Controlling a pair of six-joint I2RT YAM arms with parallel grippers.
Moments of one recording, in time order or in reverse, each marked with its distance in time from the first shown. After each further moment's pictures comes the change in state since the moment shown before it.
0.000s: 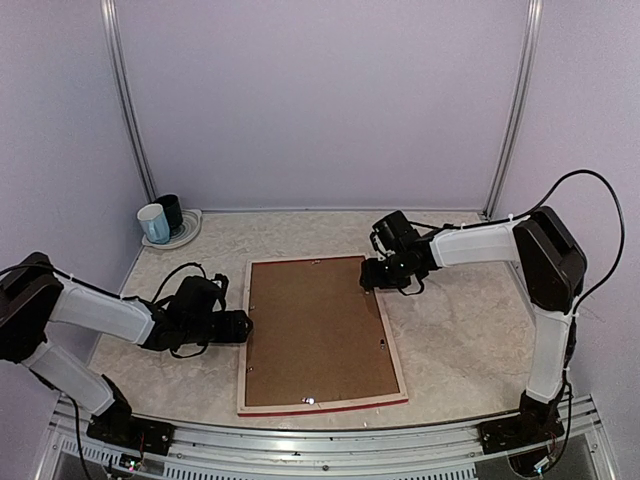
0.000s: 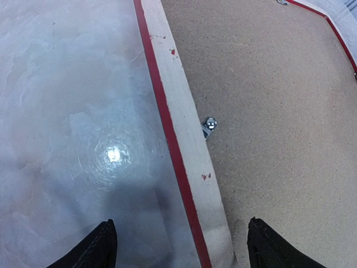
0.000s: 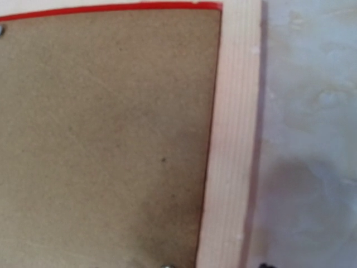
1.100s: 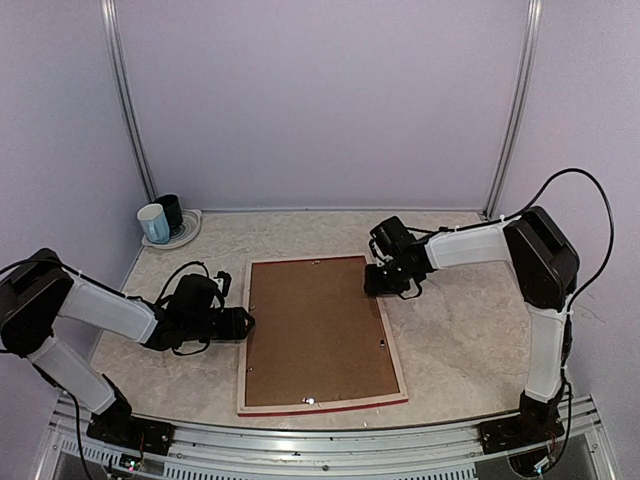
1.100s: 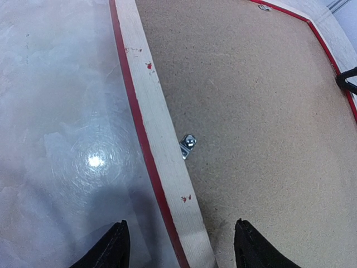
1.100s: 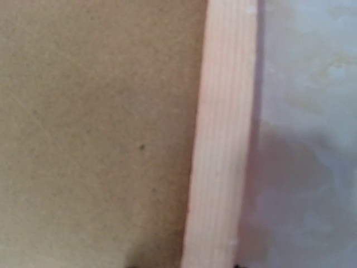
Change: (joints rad) left arm 0.039 0.054 -0.011 0.130 0.104 0.020; right arm 0.000 0.049 0.013 -0.021 0.000 -0.005
